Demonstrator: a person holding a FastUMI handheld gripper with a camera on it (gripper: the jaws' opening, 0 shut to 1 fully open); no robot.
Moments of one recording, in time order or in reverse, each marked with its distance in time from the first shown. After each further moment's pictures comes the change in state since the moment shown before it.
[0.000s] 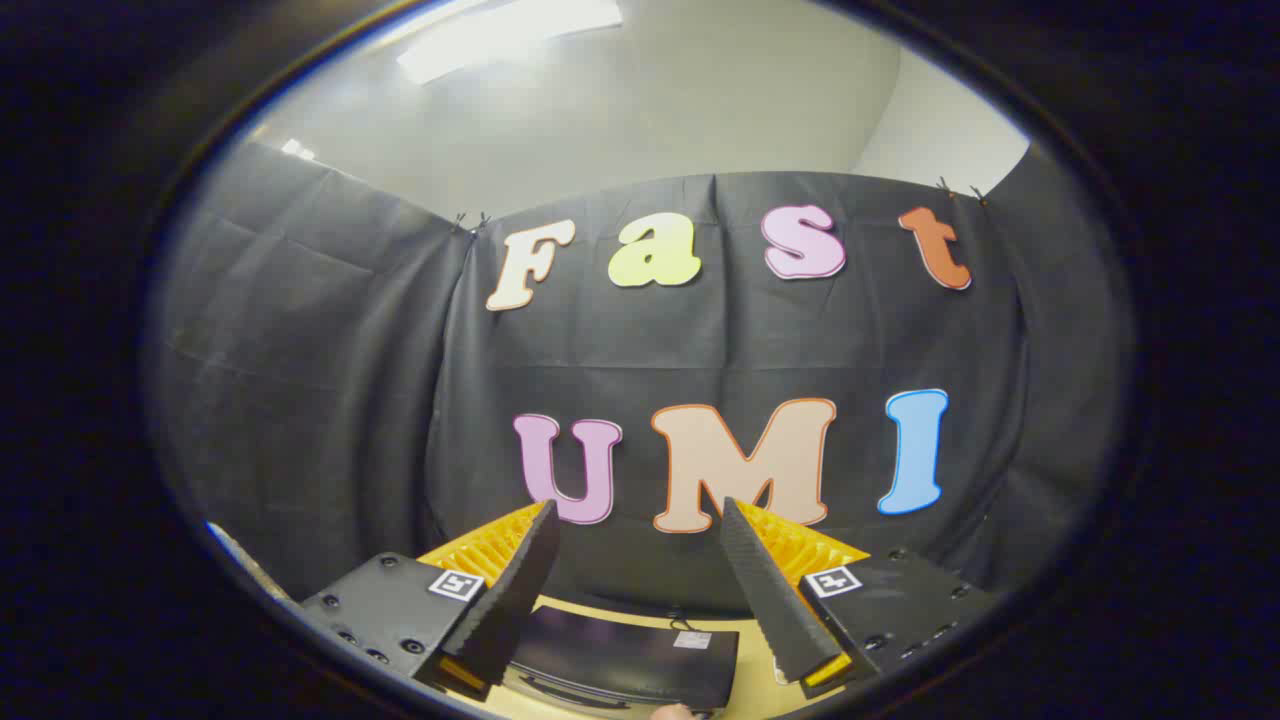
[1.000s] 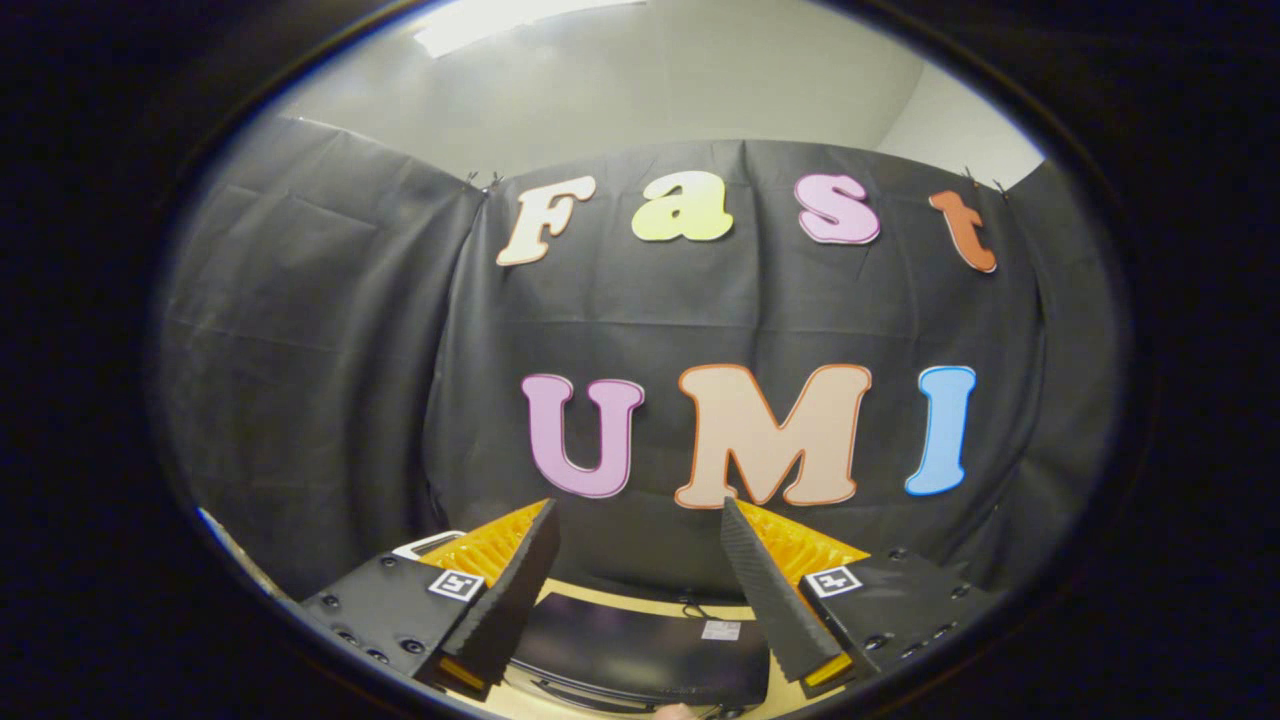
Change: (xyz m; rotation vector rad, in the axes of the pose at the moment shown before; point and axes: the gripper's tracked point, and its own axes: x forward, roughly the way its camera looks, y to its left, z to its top) arm 0.040 0.044 -0.065 -0.042 0.090 0.007
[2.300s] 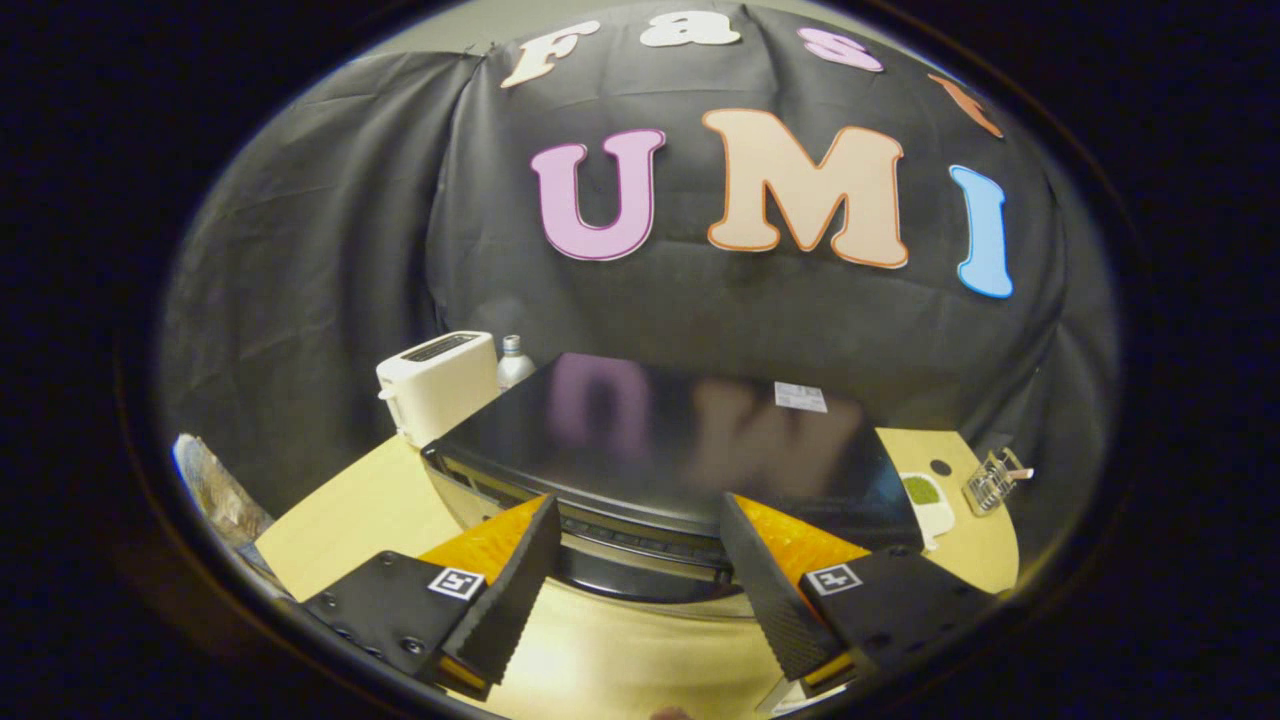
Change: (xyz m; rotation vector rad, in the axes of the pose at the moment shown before) arm -0.042 0.024 -0.288 0.015 0.479 0.035
